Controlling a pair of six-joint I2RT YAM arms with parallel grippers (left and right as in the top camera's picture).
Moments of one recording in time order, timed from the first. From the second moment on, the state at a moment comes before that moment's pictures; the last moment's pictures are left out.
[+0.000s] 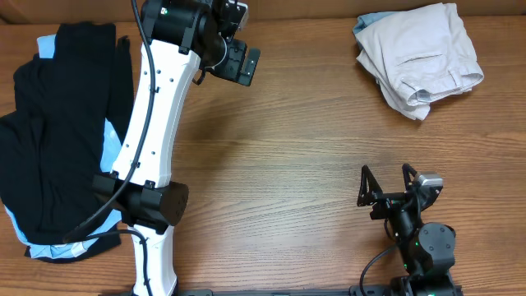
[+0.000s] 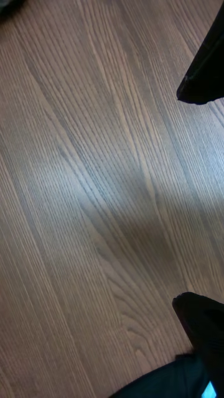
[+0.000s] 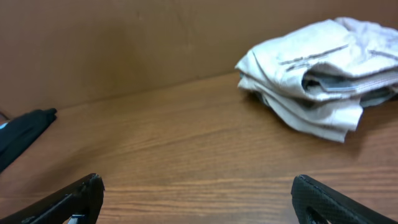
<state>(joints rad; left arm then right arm) -0.31 2.15 2.55 -1.56 0.07 0.00 0.13 0.17 0.06 -0.03 -0.03 0.28</state>
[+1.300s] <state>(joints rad) -0.31 2.15 2.55 -1.56 0.07 0.00 0.14 0.01 0.02 -0.03 -0.03 0.28</state>
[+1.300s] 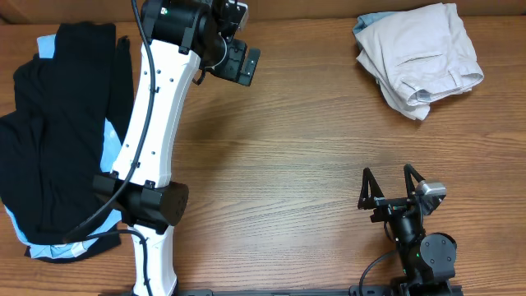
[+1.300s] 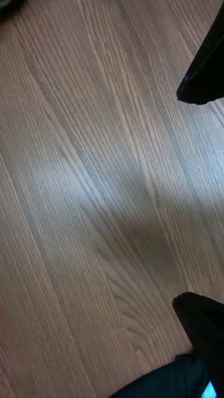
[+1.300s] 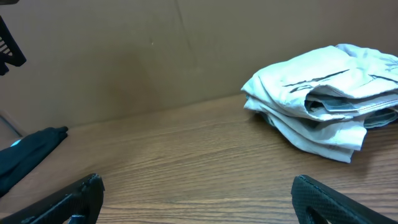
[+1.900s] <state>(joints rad) -0.38 1.47 1.77 -0.89 0.01 0.02 0.14 0.01 0.02 -0.04 -0.03 0.28</state>
